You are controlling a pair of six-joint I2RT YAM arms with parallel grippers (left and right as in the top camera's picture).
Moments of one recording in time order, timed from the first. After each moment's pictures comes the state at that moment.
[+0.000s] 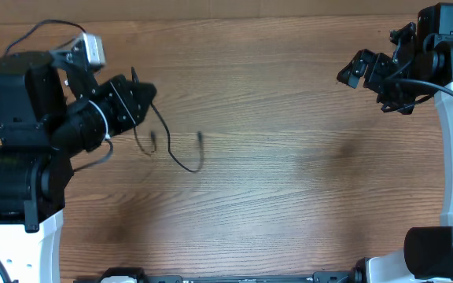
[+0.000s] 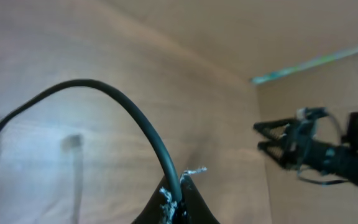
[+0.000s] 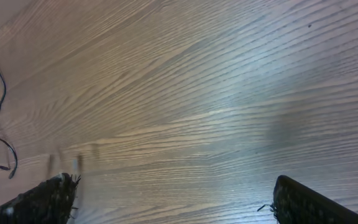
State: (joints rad) left arm -0.02 1.22 1.72 -1.15 0.52 -0.59; right arm -0.09 1.67 1.82 -1.33 -0.33 0.31
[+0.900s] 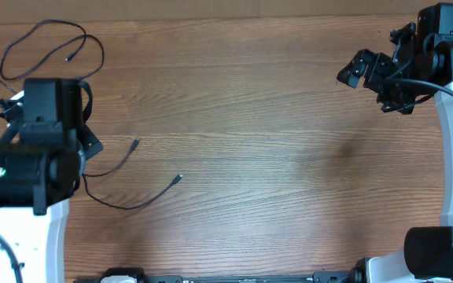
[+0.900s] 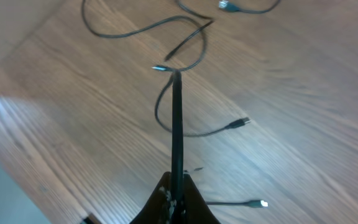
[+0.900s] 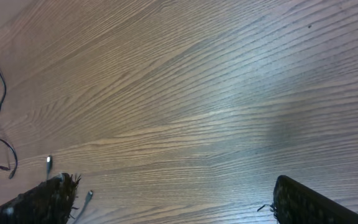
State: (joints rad) left arm -0.02 1.25 1.64 -1.49 -0.46 -0.63; right arm -0.09 1.67 1.82 -1.33 -0.33 0.31
